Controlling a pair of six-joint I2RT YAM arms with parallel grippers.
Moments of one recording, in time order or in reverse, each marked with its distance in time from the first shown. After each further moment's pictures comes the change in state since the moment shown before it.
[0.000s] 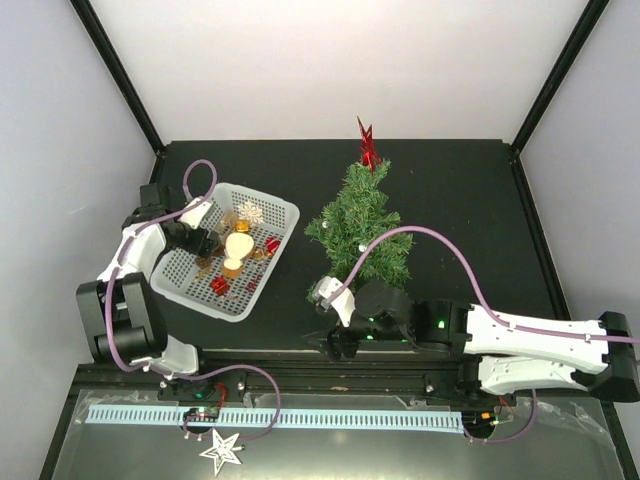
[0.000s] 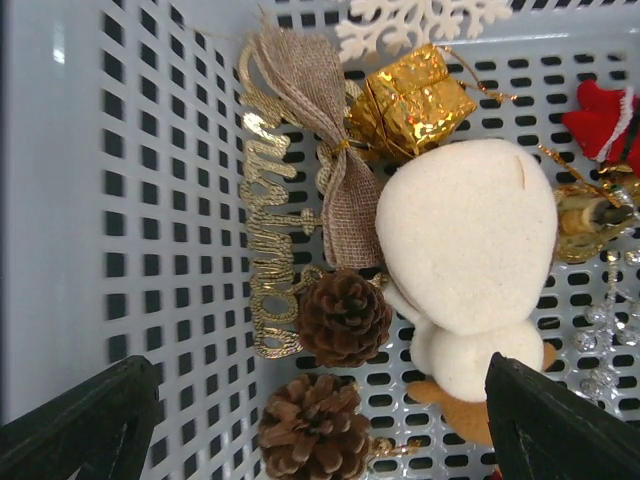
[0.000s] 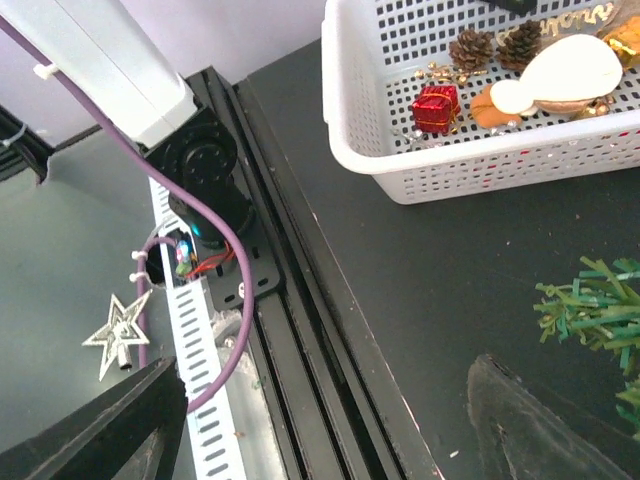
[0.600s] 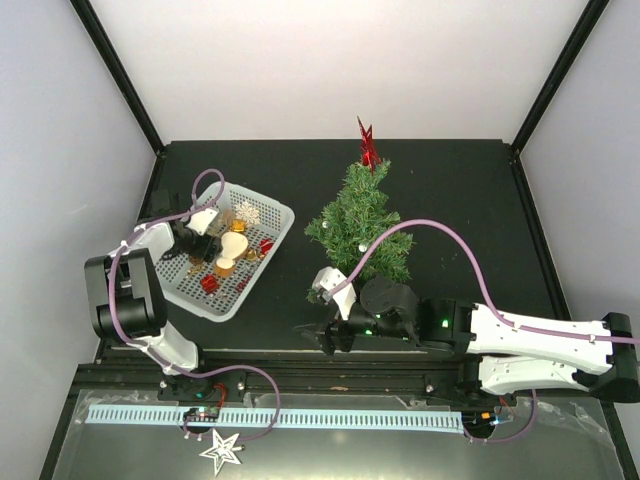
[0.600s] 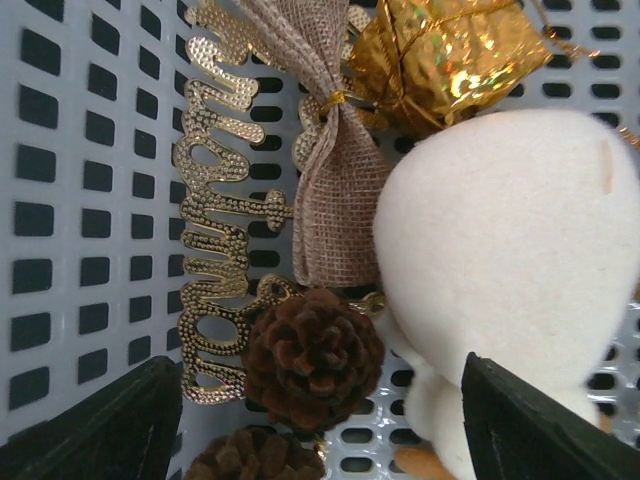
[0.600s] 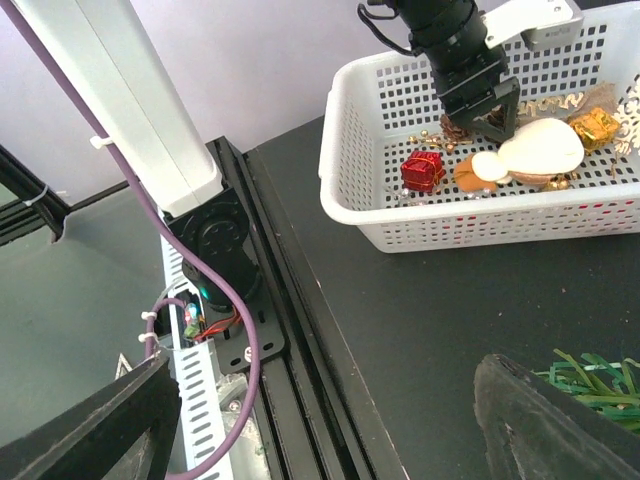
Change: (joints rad) left arm -0.018 0.153 -0.039 0.121 -0.048 -0.003; right arm 0.000 -0.004 0.023 0.097 0.041 -0.019
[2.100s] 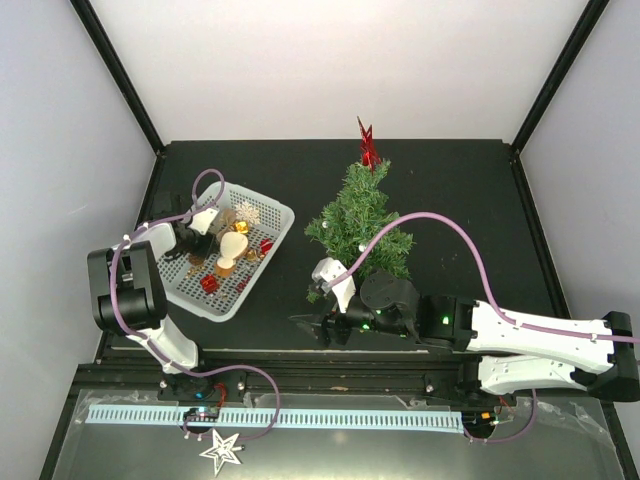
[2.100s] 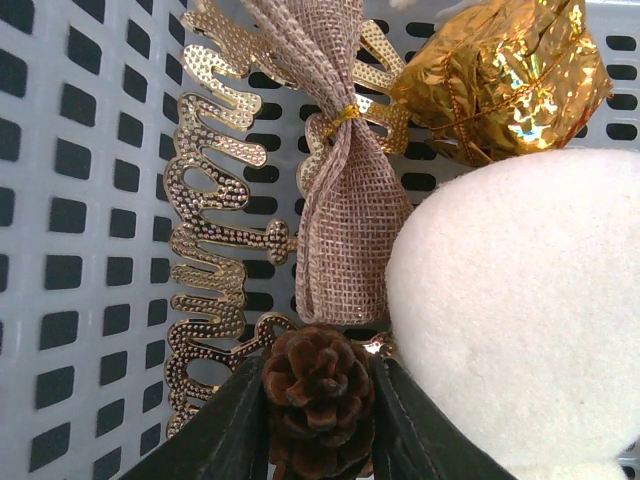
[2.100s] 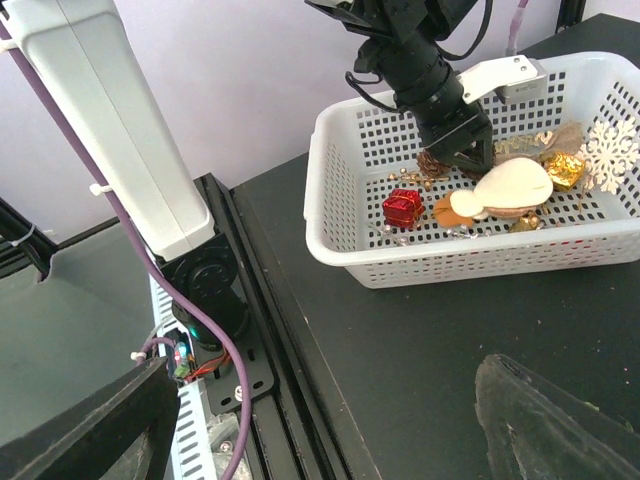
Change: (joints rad) left arm -0.001 0.063 -0.024 0.106 0.042 -0.043; right arm 0.000 0.016 0.056 0.007 0.058 0.005
